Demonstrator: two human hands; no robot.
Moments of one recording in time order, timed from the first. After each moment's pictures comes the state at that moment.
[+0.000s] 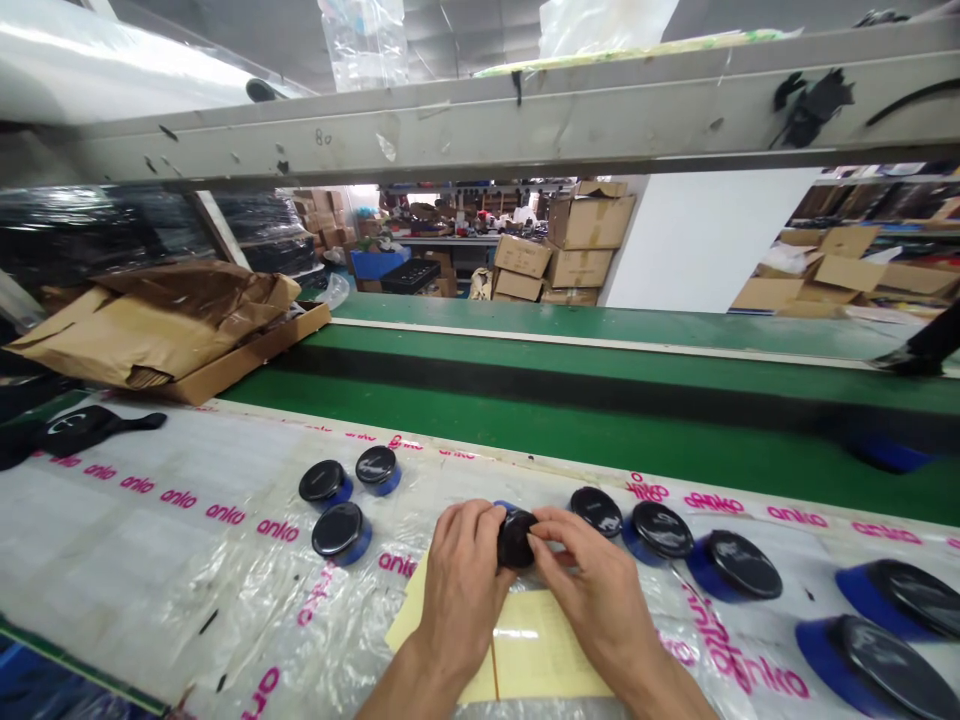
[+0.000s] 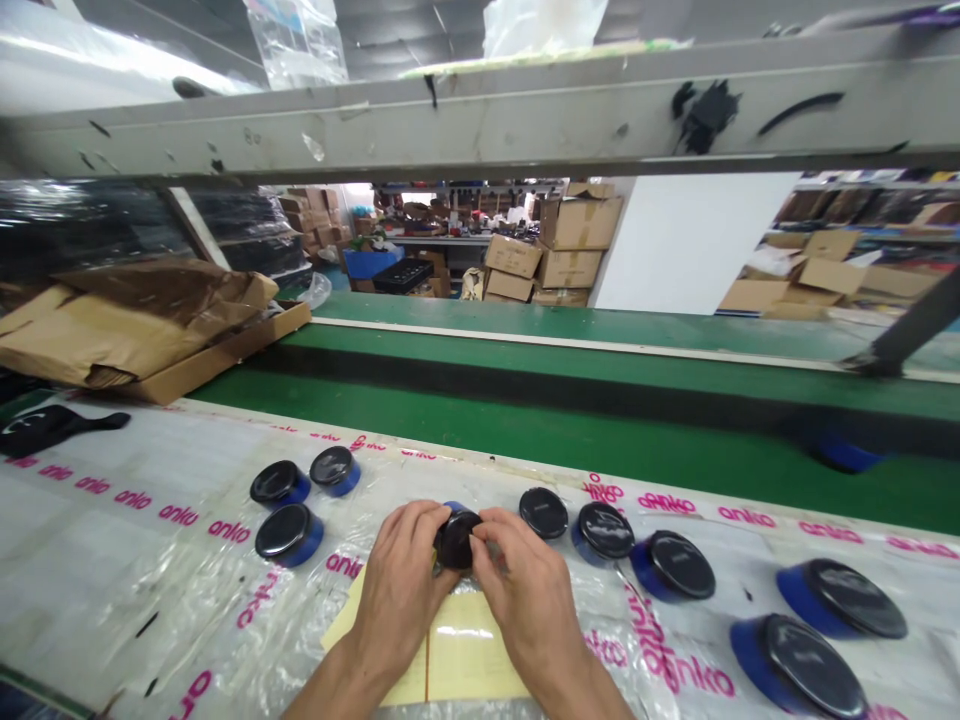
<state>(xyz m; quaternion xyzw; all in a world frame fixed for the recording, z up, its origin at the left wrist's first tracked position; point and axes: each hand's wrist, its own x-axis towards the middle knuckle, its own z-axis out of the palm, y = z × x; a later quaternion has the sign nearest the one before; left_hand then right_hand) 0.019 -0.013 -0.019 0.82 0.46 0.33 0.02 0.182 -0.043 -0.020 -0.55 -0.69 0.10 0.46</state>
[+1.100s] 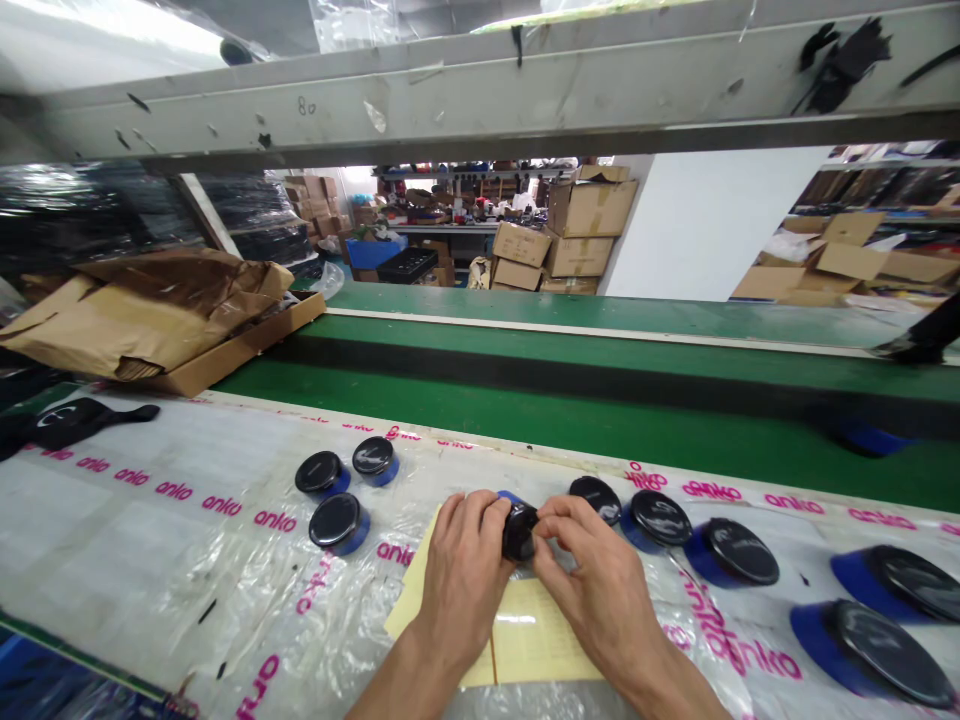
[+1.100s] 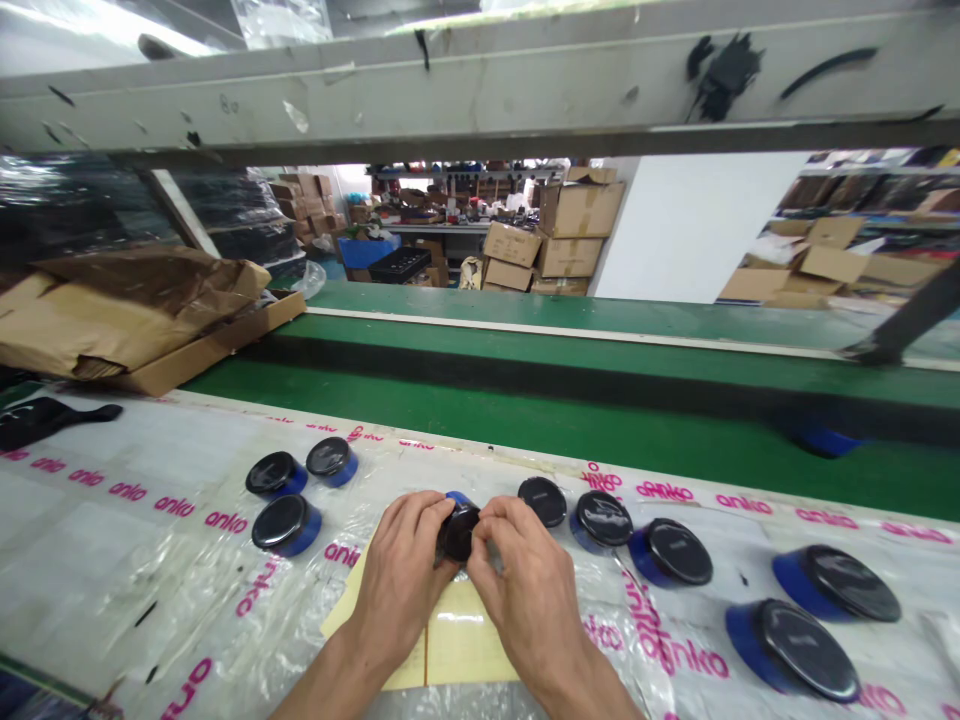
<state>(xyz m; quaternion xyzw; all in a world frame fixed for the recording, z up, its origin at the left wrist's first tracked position) 0.020 -0.014 -0.016 0.84 0.44 0.31 0.02 0.180 -0.050 -0.001 -0.55 -0.71 0.10 0.43</state>
